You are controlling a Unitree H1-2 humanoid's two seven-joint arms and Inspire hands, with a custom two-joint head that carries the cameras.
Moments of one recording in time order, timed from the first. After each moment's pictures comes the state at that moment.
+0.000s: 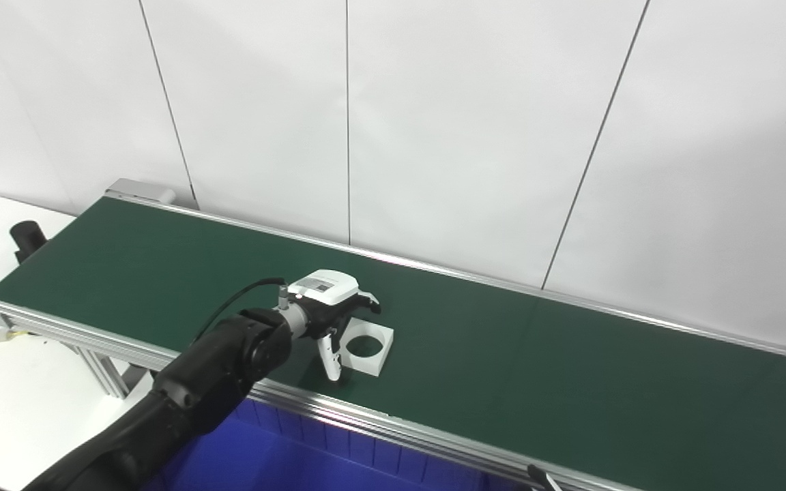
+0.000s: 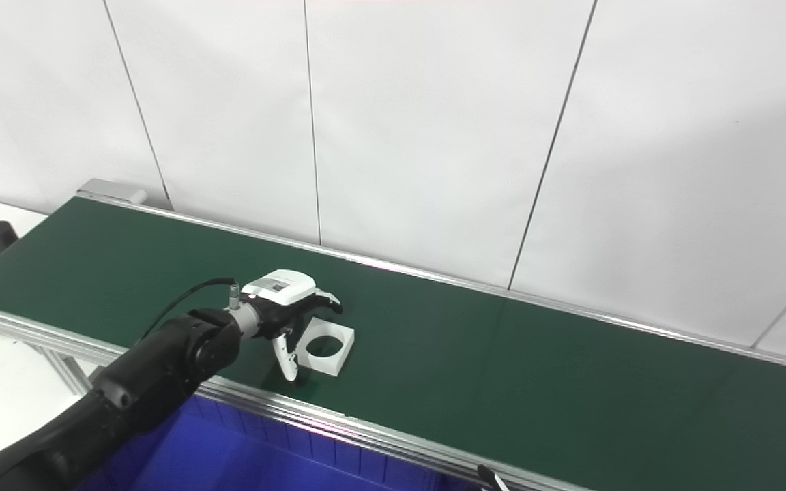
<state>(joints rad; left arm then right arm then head) -0.51 0.46 -0.39 0.41 0.86 0.03 -0.27 0.14 -0.09 0.24 0.15 -0.21 -0.31 0.09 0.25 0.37</state>
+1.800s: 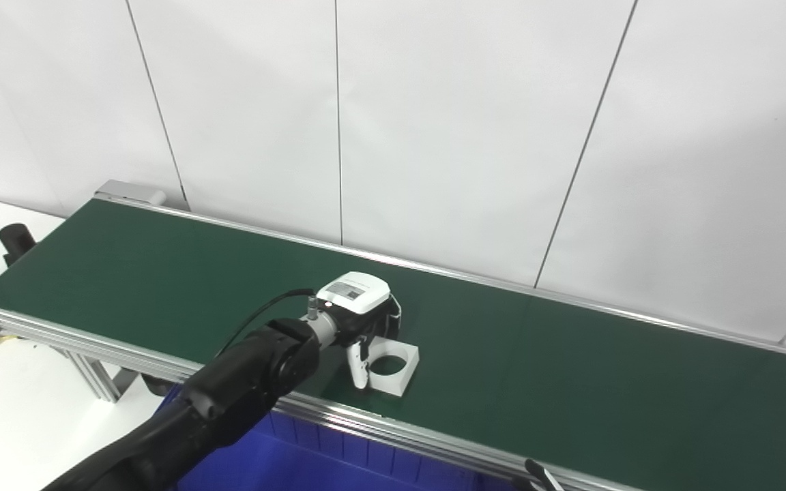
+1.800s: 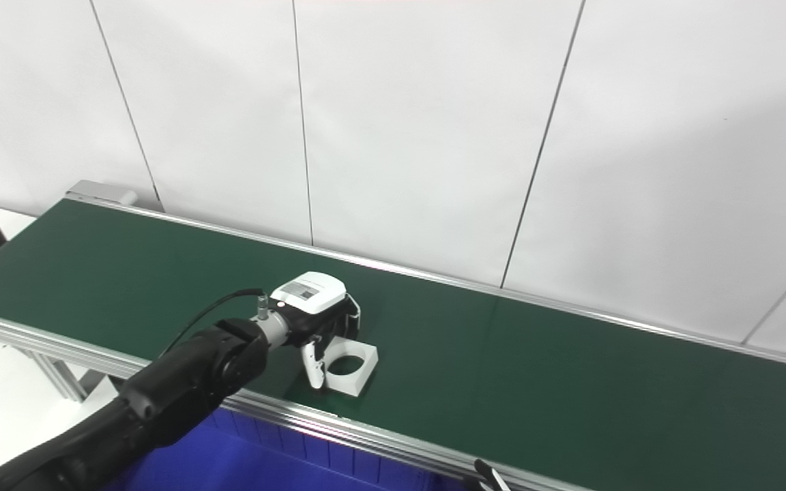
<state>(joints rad) -0.49 0.46 -0.45 0.23 0.83 0.07 -0.25 0.15 -0.07 0.24 0.14 -0.22 -0.33 0.06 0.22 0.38</state>
